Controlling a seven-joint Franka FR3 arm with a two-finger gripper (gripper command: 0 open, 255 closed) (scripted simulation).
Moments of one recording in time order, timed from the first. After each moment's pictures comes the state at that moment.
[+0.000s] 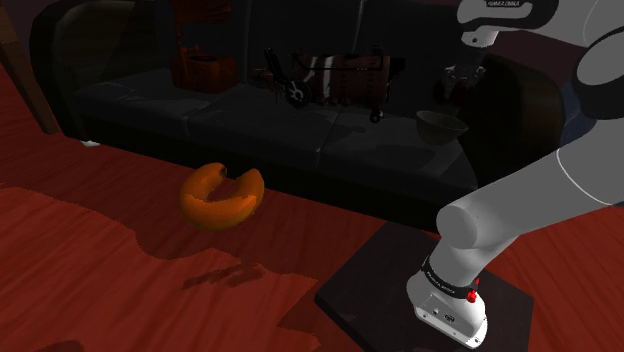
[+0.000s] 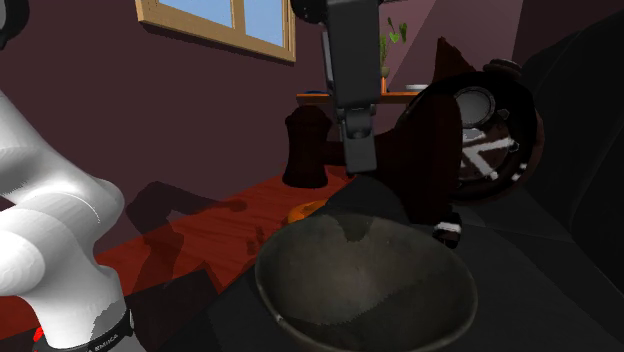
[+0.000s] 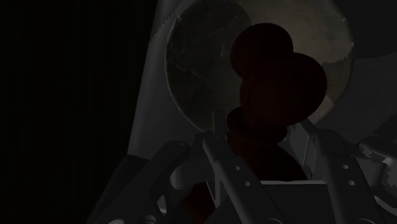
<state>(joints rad) -0.42 -0.43 -0.41 -1.97 -0.28 1.73 -0.09</state>
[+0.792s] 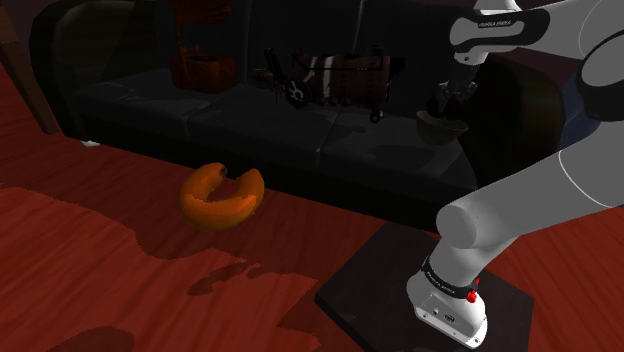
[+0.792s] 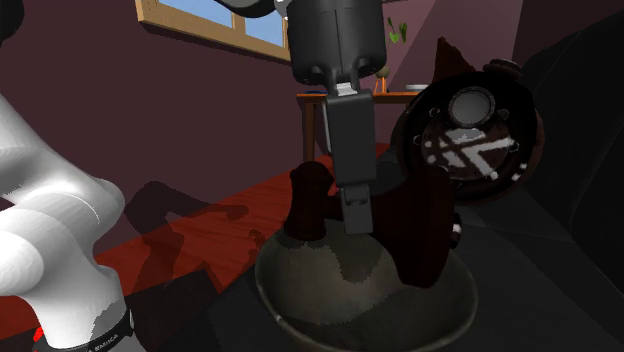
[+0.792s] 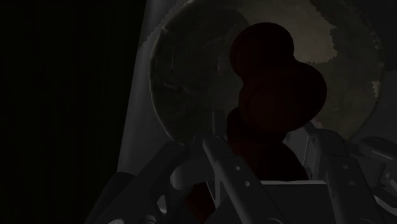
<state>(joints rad) -0.43 -0.45 -0.42 -2.11 -0.29 1.85 -0.07</state>
